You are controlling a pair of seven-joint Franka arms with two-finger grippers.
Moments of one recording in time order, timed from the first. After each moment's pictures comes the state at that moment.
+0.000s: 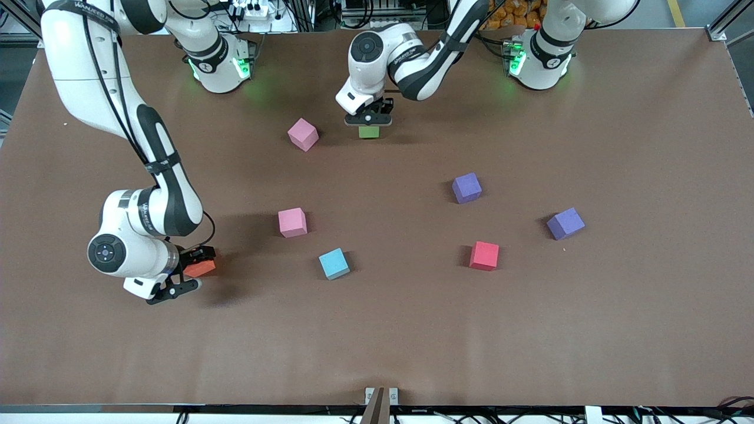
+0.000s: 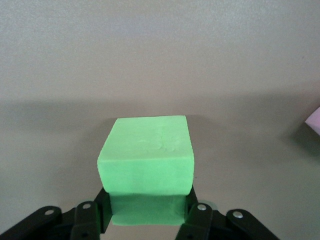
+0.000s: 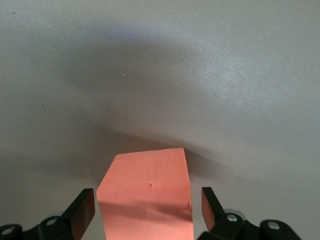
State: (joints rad) left arm -0.99 0.46 -0.21 -2.03 -0.14 2.45 -1.05; right arm 0.12 0.70 -0.09 -1.62 0.04 2.16 -0.33
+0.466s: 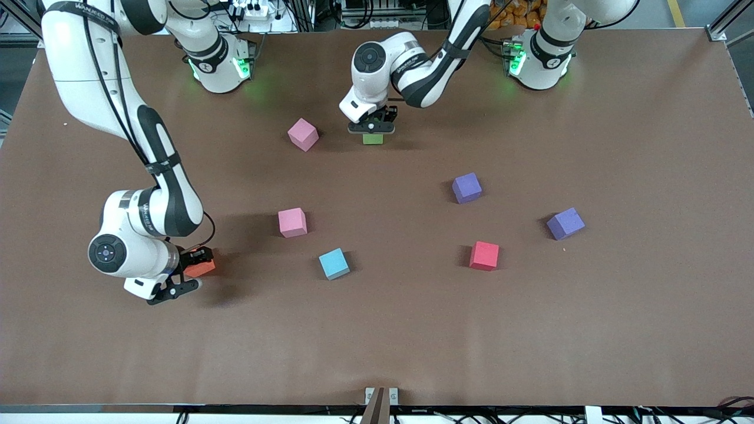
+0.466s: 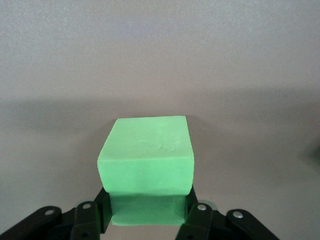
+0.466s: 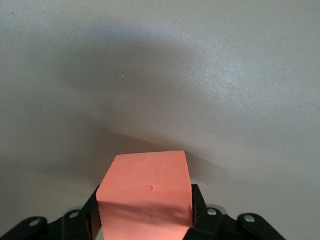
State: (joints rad) left arm -0.99 0.48 -0.17 -2.02 -0.14 2.45 -1.01; right arm 0.12 0.70 -0.09 -1.62 0.04 2.17 -0.34
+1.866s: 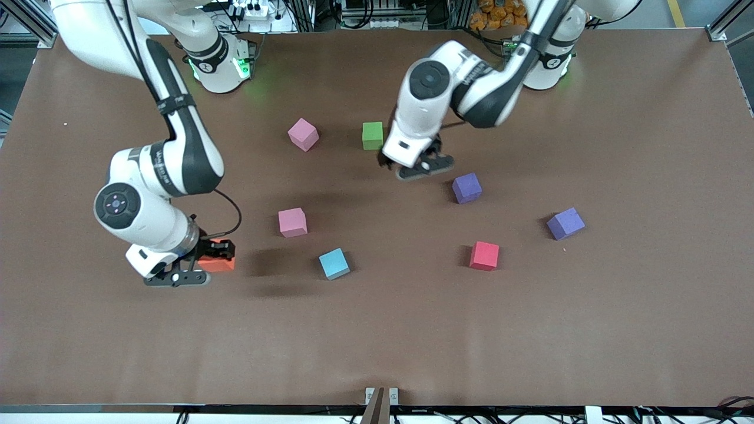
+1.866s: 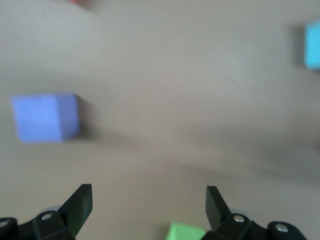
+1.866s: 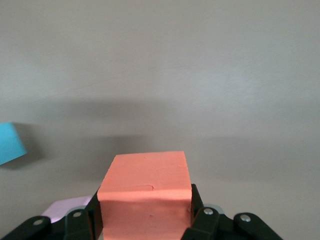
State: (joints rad) left arm -0.73 0.31 -0.01 -1.90 -0.06 2.19 -1.00; right arm 0.32 0.44 -0.09 -1.68 0.05 2.13 0.19
